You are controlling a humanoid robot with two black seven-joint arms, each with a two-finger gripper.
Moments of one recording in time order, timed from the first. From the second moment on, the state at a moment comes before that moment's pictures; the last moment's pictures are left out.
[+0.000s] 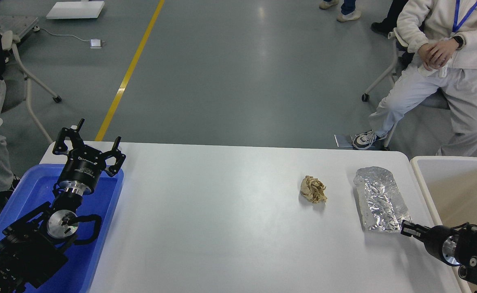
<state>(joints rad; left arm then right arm) -0.58 0.34 -0.76 -0.45 -0.17 -0.63 -0.53 0.69 -0.64 -0.24 0.76 -0.98 -0.28 0.24</state>
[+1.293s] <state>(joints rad) -0.58 0.34 -0.76 -0.45 -0.17 -0.63 -0.53 1.21 -1.23 -0.27 1.25 -1.09 0.13 0.24</state>
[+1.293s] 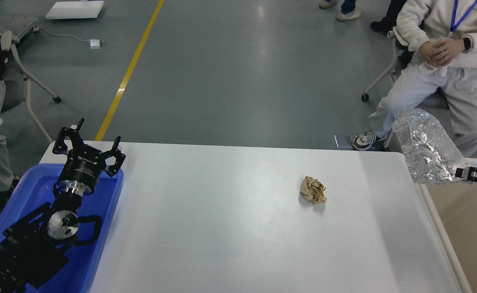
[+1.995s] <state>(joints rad) -0.58 0.34 -0.76 -0.45 -0.17 -0.63 -0.53 1.44 -1.43 -0.28 1.38 -1.27 0.34 0.24</state>
